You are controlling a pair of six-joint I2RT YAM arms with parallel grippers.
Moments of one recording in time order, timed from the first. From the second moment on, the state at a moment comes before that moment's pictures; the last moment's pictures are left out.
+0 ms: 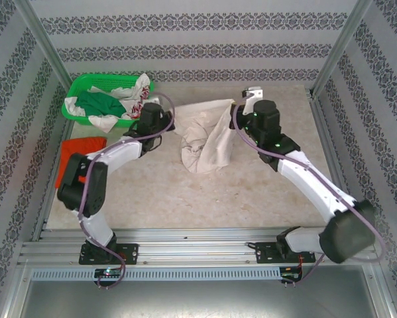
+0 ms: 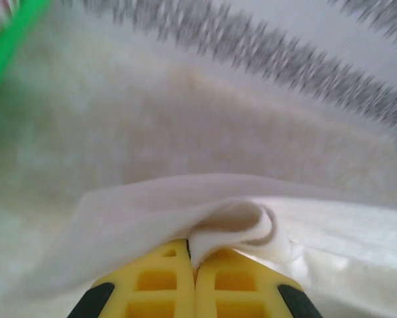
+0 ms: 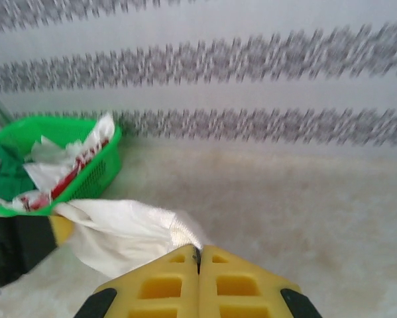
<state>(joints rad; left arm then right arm) -0.34 1.71 1.18 0.12 -0.06 -0.54 0.43 1.26 1.09 -0.03 0.07 0.22</state>
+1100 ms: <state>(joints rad) -0.31 1.40 1.19 0.05 -0.29 -0.29 0.30 1.14 1.08 0.05 0.08 0.03</state>
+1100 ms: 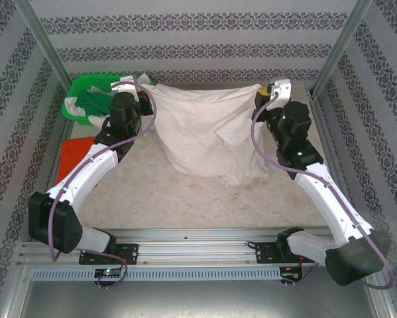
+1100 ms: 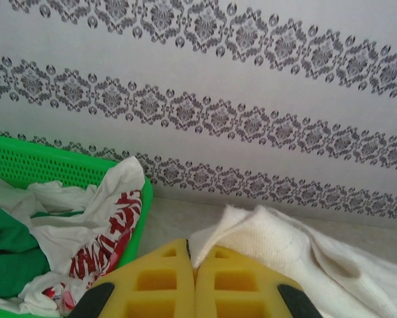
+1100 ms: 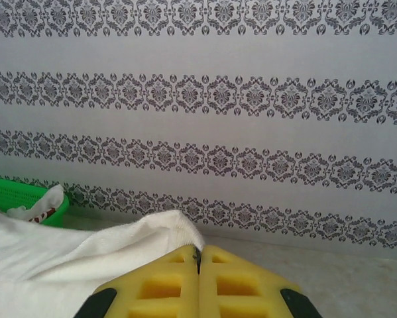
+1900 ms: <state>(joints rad) -0.31 1.05 1.20 0.02 -0.09 -0.33 0.30 0.89 1.47 -0.14 -0.09 -0.04</state>
